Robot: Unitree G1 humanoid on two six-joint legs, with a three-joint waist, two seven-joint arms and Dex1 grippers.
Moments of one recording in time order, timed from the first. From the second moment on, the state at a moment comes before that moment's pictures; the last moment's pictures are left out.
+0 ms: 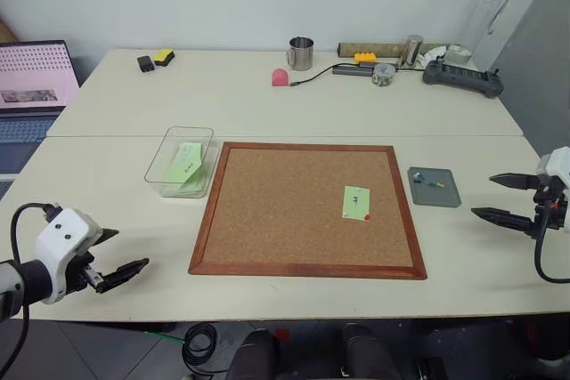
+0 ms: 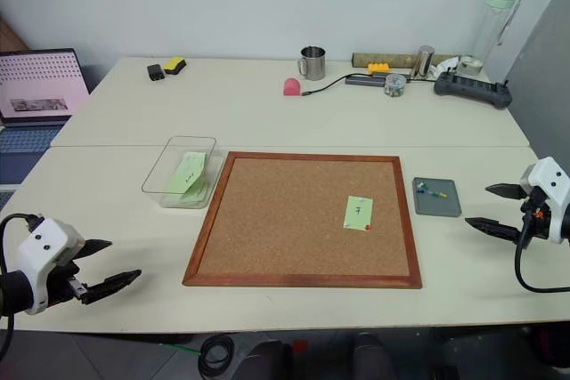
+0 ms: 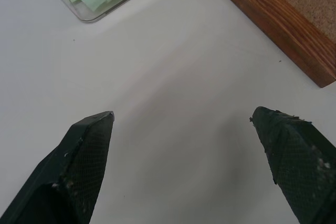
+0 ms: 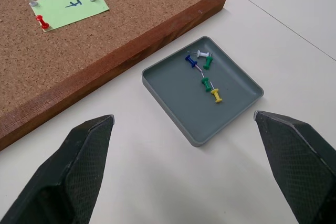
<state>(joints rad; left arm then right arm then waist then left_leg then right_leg) 0.36 0.97 0.56 -0.20 -0.37 0.45 -0.98 -0.19 -1.06 -0.28 0.22 0.37 0.27 1.22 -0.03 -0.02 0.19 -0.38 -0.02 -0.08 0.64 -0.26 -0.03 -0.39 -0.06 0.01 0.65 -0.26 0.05</state>
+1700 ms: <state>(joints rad) -0.16 0.79 0.11 -0.34 -0.46 0.54 -0.95 -0.15 -0.94 -0.22 -0.17 0.46 0.41 1.12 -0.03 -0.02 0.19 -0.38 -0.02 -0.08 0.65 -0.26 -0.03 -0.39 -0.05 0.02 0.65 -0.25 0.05</state>
